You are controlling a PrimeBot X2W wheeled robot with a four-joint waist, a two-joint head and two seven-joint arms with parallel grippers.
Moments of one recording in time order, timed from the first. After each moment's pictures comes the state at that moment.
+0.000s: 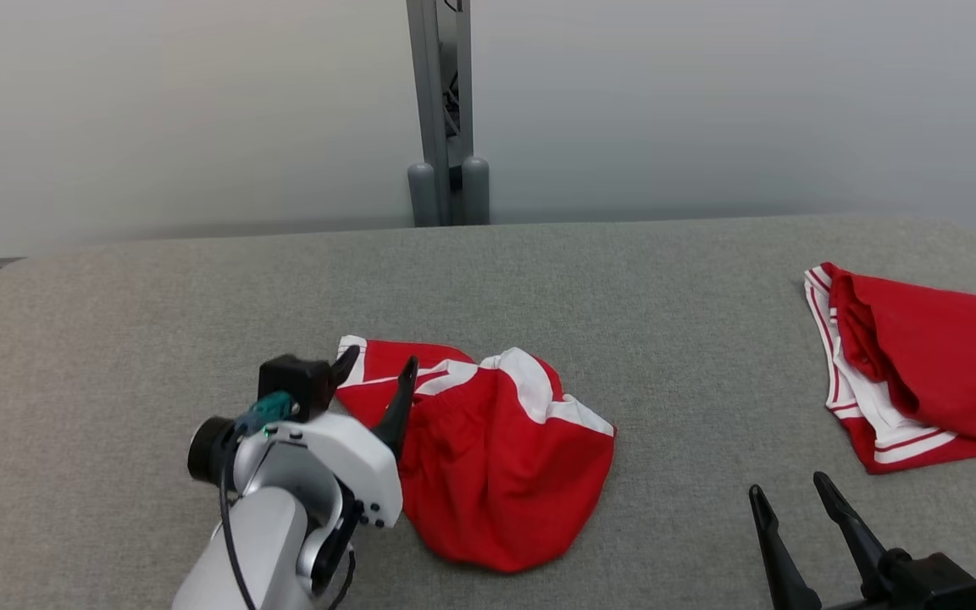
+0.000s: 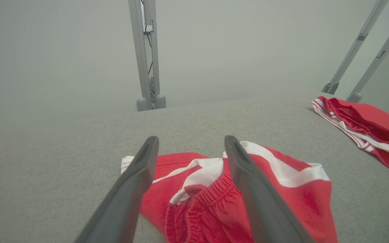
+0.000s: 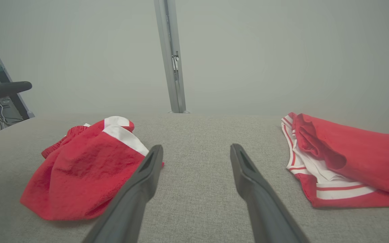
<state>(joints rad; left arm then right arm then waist) -0.35 0.05 -0.34 0.52 -0.33 -0.03 -0.03 0.13 -0.07 0.10 0.13 0.15 0.13 -0.26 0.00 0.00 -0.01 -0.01</state>
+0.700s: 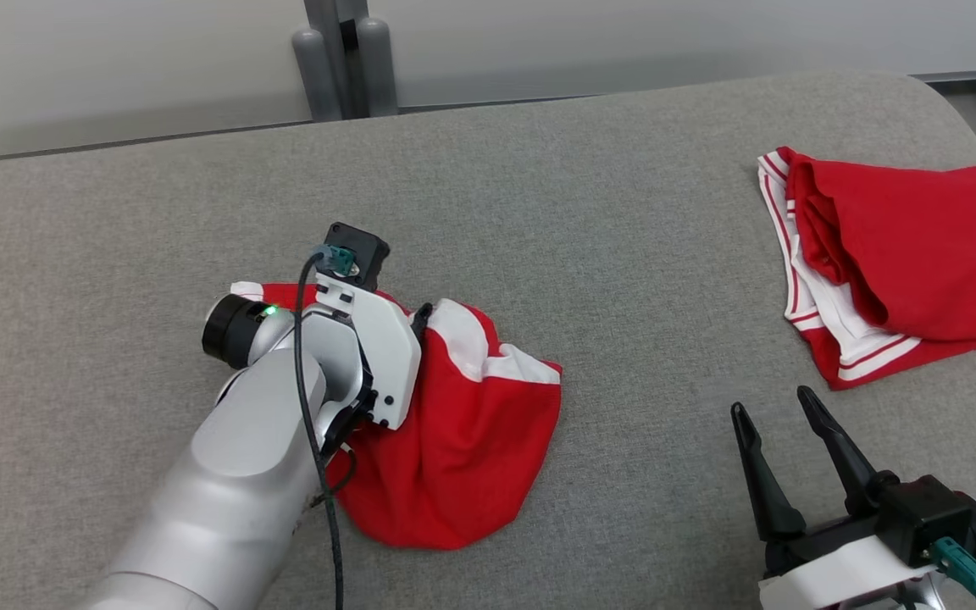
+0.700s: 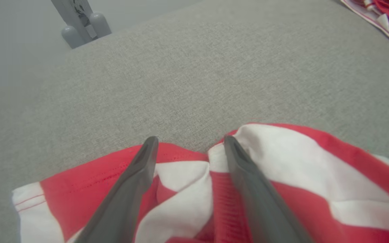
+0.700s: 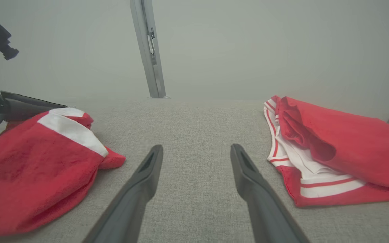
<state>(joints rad) -0.79 0.05 -0.59 0.92 -0.43 -0.07 0.22 -0.03 -0.08 0.14 0.14 0.15 0.13 -0.26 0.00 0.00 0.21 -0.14</state>
